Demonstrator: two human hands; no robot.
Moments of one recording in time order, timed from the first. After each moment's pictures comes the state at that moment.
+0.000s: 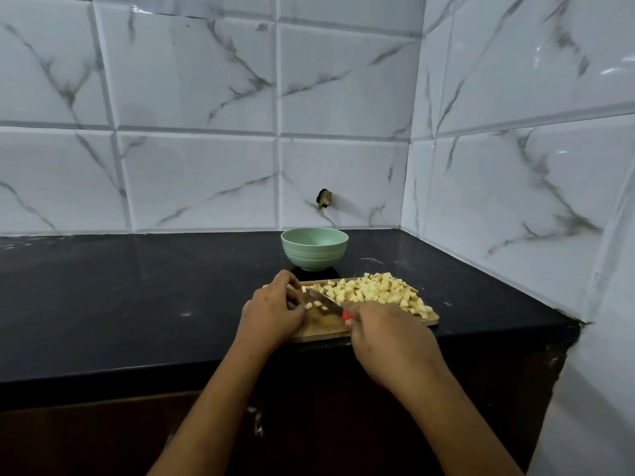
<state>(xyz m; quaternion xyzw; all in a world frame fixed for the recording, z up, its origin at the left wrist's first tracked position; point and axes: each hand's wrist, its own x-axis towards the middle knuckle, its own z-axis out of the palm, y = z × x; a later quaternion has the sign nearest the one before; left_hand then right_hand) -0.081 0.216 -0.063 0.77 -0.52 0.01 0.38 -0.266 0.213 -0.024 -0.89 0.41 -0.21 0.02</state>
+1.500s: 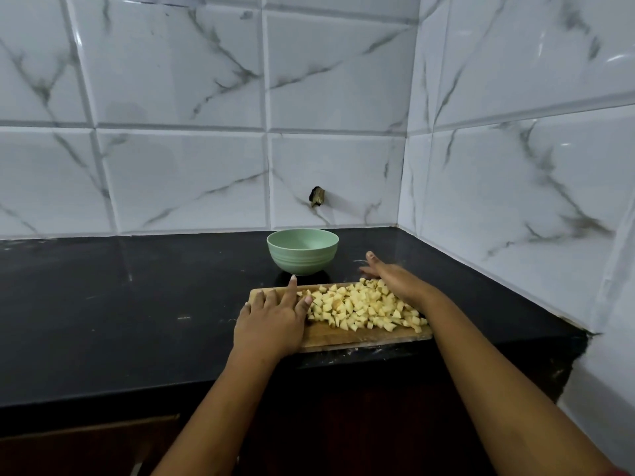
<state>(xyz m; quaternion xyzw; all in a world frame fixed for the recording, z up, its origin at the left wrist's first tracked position) -0.092 0.179 -0.068 0.85 -0.51 0.00 0.12 -0.253 0.014 -0.034 -0.81 0.40 -0.19 0.38</state>
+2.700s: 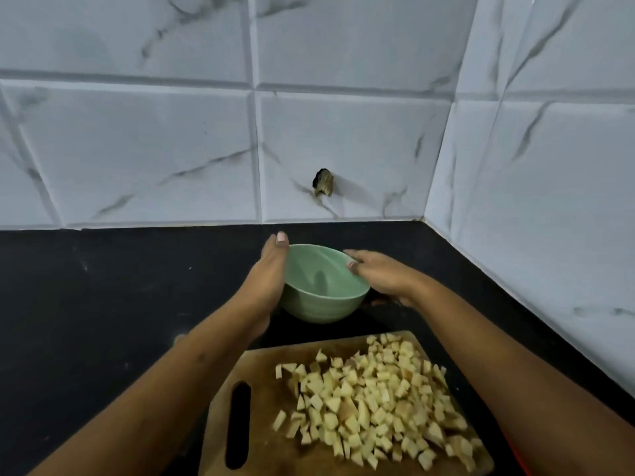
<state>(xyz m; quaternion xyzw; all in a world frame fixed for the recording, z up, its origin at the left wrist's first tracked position) 0.003 0.020 -0.011 0.66 -0.32 -0.31 0.60 -0.140 -0.115 -0.004 -0.80 0.39 -0.12 0.43</state>
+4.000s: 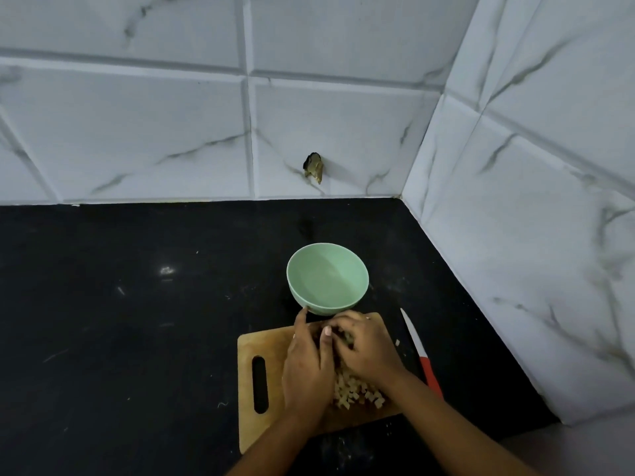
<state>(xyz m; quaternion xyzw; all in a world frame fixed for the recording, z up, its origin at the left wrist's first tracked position) -0.114 0.099 -0.034 0.76 -0.37 -0.21 0.50 -0.200 0.004 -0.023 -0.89 0.33 -0.18 0.25</state>
